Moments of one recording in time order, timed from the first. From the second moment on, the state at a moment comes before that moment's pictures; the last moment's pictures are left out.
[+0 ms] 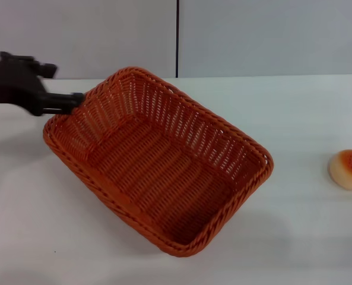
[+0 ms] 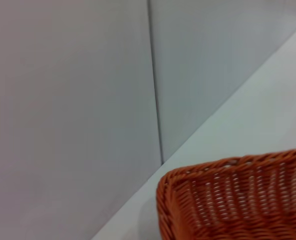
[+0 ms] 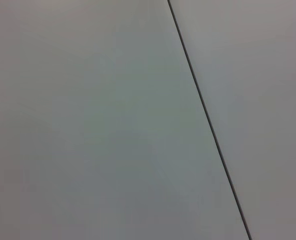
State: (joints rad) left arm -0.24 -2.07 1.05 1.70 2.20 1.52 -2.09; right arm 0.26 2.08 -0.06 0.07 -1.34 -1.70 0.43
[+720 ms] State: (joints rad) left arm -0.33 -2.08 1.51 1.60 2.63 1.17 -2.32; right arm 0.25 2.08 -0.05 0.07 -1.34 -1.71 0.43
